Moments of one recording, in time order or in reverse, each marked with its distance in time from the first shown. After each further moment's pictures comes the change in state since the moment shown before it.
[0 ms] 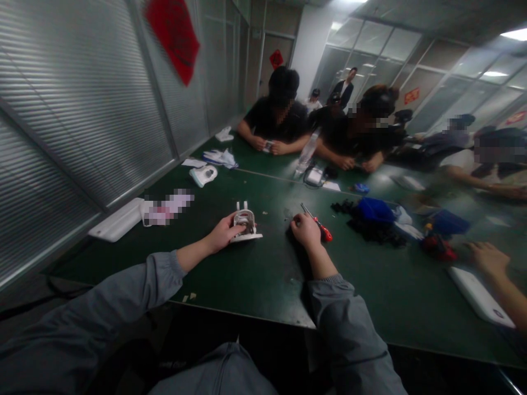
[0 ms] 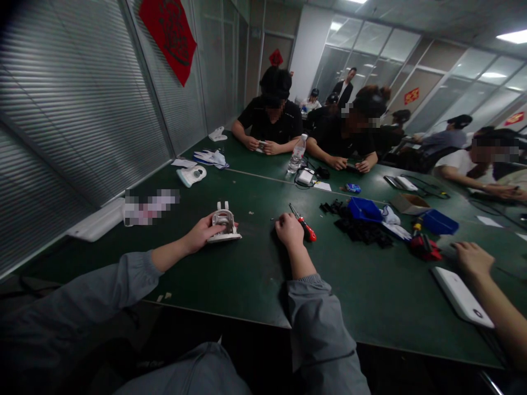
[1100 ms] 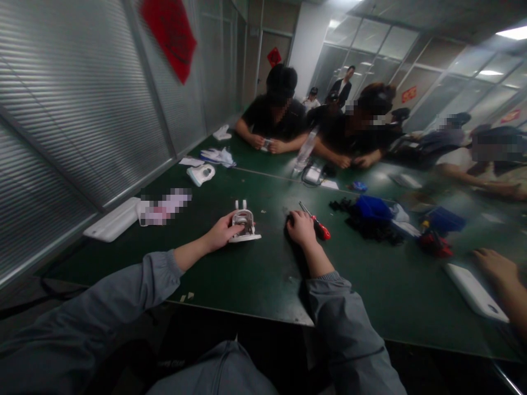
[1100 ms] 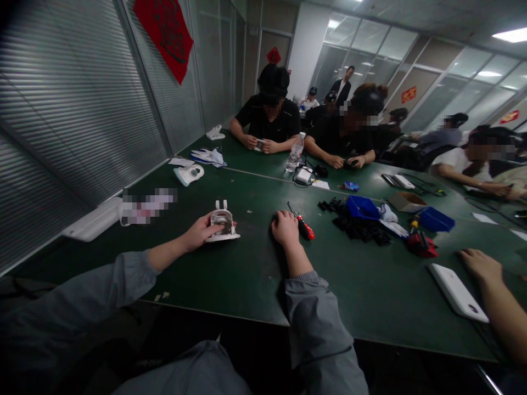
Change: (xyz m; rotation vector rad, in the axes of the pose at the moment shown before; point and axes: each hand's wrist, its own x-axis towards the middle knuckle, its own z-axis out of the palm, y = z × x) left_hand 0.002 -0.007 -0.003 -0.011 -0.046 0.018; right_hand 0.003 0.003 0.013 -0.044 -0.011 -0.128
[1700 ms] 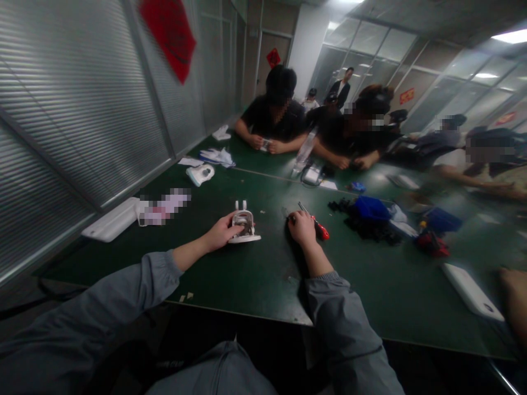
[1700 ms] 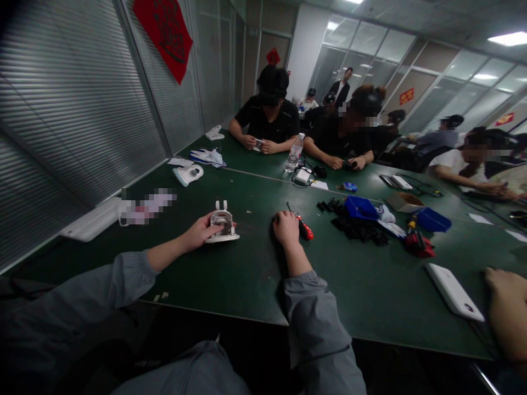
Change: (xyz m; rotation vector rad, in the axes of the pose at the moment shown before) left_hand -0.001 0.006 0.002 0.008 -0.017 -0.026; right_hand 0.001 0.002 -0.004 0.003 0.052 0.017
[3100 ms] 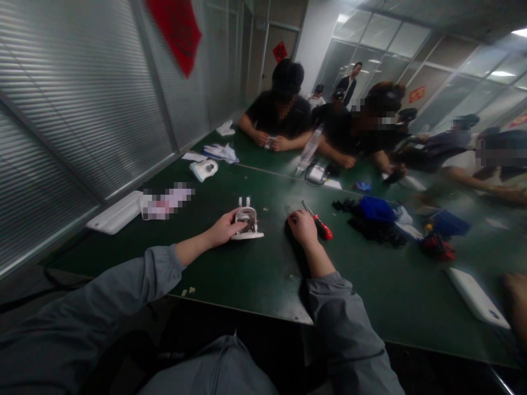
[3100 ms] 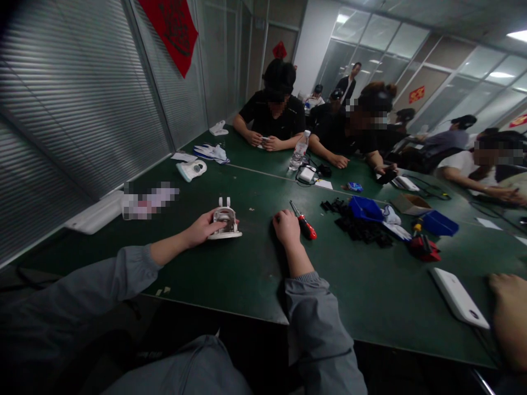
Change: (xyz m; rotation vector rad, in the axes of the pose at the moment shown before) left_hand 0.000 -0.001 0.001 0.008 0.018 -0.001; right_hand 0.000 -0.003 0.002 0.046 -0.001 -0.080
